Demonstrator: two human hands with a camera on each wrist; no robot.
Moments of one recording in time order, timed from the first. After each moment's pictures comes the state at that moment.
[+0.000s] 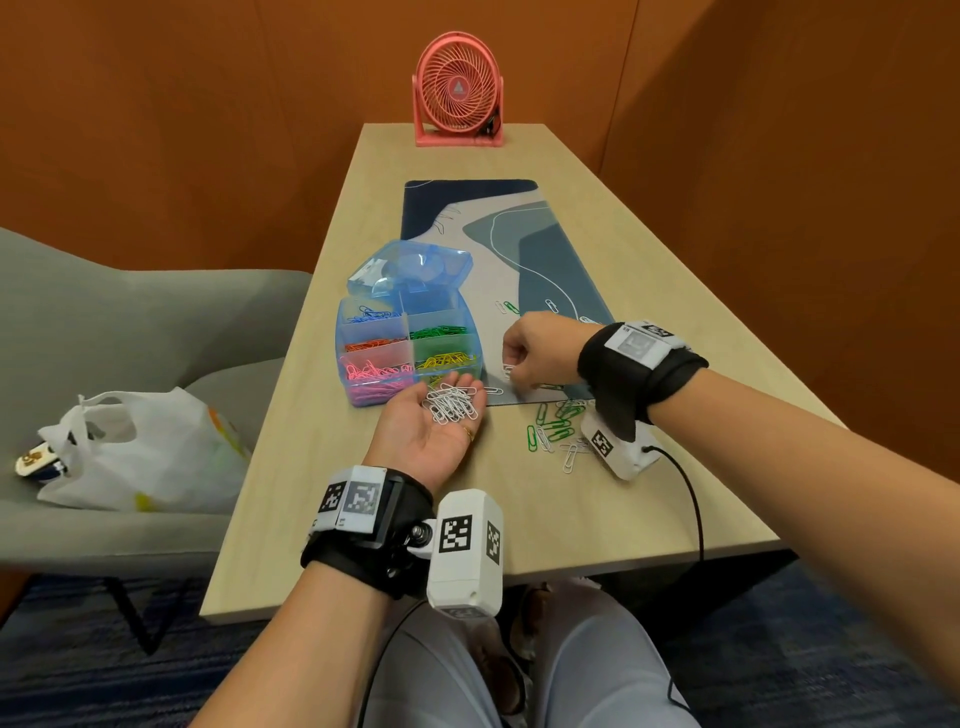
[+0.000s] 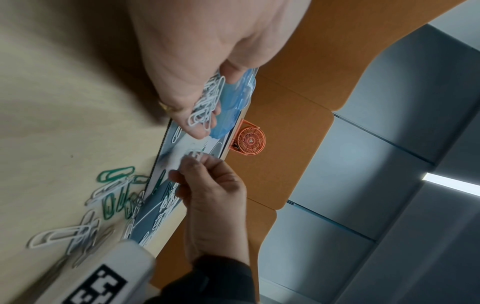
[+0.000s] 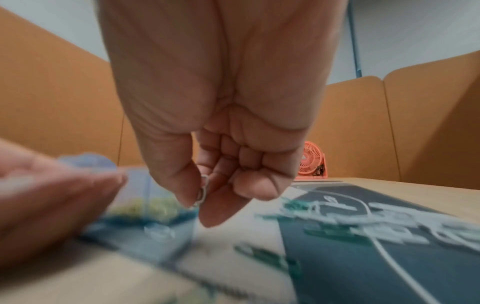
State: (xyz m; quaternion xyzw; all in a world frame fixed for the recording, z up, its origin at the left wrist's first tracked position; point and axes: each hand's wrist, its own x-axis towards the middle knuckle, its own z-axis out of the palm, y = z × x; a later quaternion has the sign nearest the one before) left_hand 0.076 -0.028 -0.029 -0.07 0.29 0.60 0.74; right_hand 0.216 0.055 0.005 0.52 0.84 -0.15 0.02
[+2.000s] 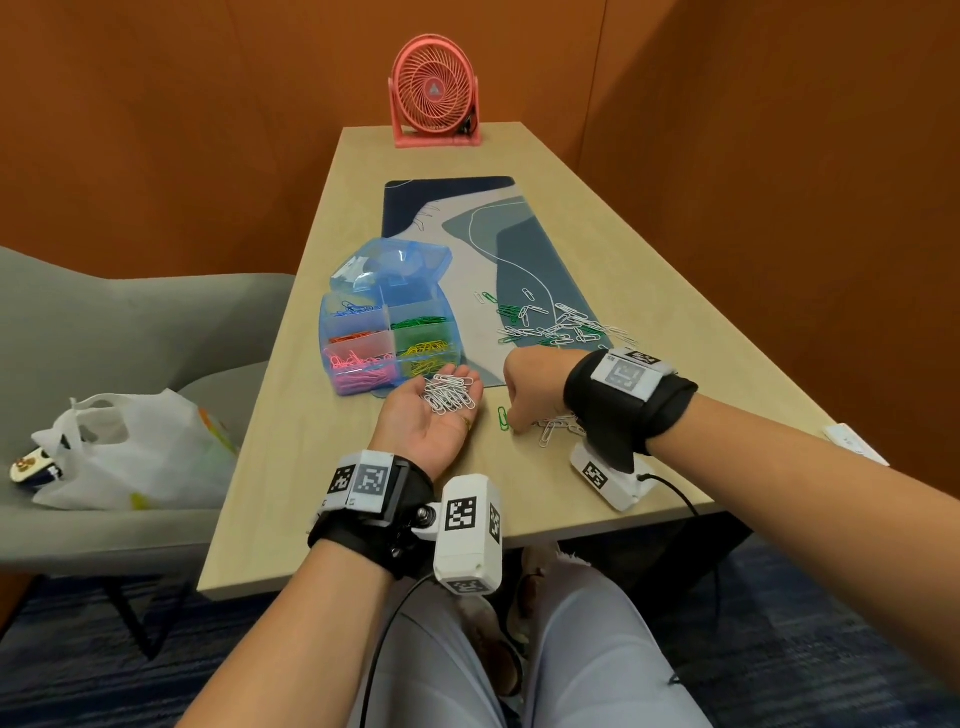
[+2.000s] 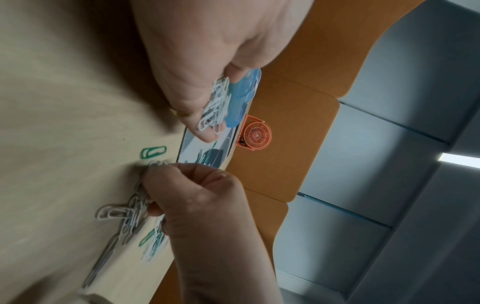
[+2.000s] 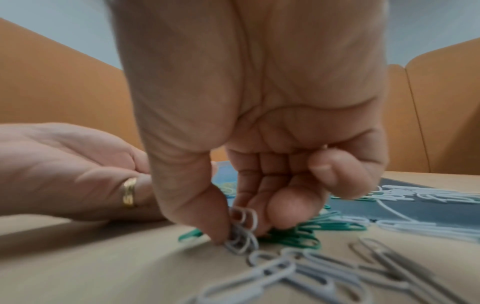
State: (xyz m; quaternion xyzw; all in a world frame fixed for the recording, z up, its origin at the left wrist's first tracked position) left_hand 0.092 -0.035 -0.034 -0.06 0.28 0.59 0.75; right_hand 0.221 -0.008 0.002 0.57 0.80 -0.12 0.12
